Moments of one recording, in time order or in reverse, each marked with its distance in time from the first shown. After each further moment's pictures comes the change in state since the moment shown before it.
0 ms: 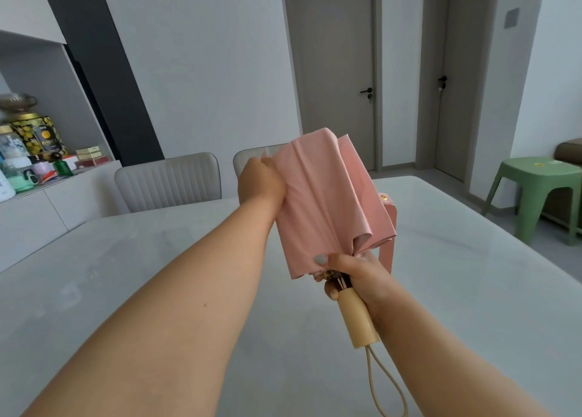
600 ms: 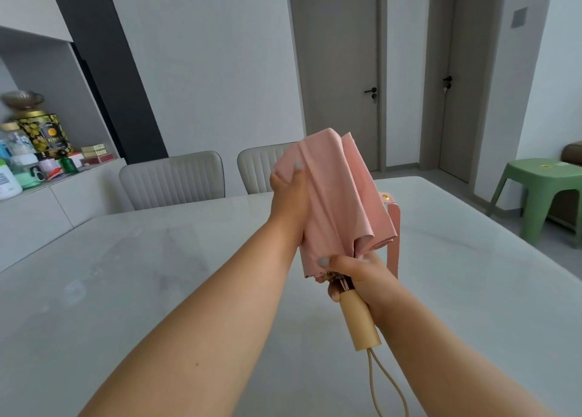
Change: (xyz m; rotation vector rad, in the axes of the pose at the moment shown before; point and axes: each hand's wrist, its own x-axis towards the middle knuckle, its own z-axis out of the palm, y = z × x) left_hand -0.043 -0.004 0.016 -0.584 -0.330 -0.209; right_hand -0.001 -0.001 0.005 -0.073 0.030 0.023
